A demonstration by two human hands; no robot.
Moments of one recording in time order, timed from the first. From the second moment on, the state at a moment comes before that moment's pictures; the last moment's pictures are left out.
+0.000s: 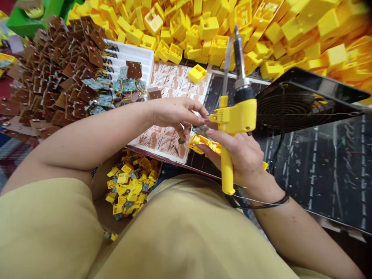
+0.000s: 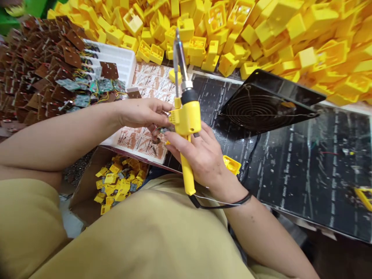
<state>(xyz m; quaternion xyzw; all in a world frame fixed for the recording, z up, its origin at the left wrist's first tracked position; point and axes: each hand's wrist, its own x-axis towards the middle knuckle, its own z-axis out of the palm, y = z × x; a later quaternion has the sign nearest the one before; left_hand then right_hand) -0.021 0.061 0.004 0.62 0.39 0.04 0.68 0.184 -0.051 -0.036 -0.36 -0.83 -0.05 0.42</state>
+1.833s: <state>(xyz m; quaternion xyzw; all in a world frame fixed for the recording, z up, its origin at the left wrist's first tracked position) 0.001 0.022 0.009 0.88 0.43 -0.16 0.14 0.245 -0.122 -0.048 -0.47 -0.75 0.08 0.46</state>
